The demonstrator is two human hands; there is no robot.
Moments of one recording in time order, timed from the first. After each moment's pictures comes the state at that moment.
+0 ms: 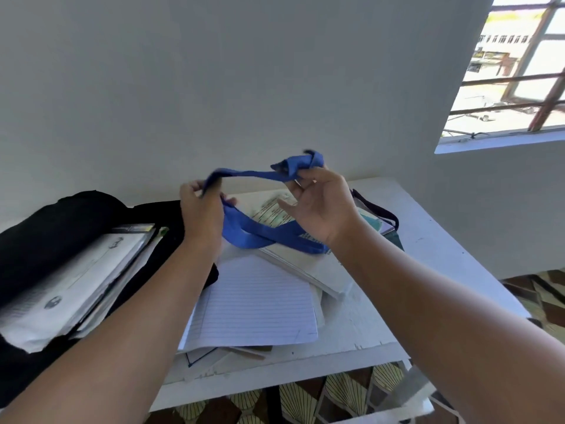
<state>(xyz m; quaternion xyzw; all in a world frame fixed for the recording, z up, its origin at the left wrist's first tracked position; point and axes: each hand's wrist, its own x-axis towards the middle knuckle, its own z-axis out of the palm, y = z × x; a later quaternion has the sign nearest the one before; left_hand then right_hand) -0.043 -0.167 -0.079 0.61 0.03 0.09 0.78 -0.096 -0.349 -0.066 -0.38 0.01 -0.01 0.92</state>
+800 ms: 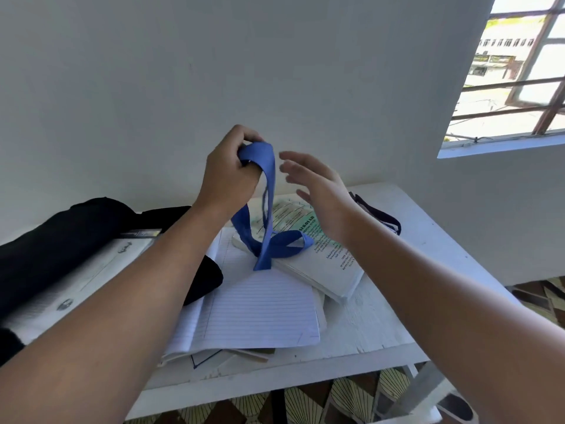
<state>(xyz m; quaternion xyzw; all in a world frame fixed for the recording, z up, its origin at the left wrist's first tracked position) -0.050 -0.183 -0.013 0.78 -0.30 0.21 0.51 -0.111 -0.348 -0.041 -0.68 0.00 -0.12 0.72</state>
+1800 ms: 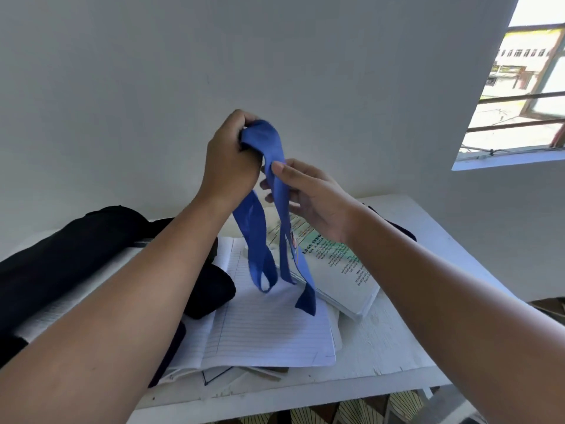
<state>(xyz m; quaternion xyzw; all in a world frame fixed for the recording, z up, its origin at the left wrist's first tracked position) -0.042 -0.173 0.022 0.76 -0.28 0.26 0.52 -0.096 -0.328 -0.019 -0.63 -0.11 0.00 0.76</state>
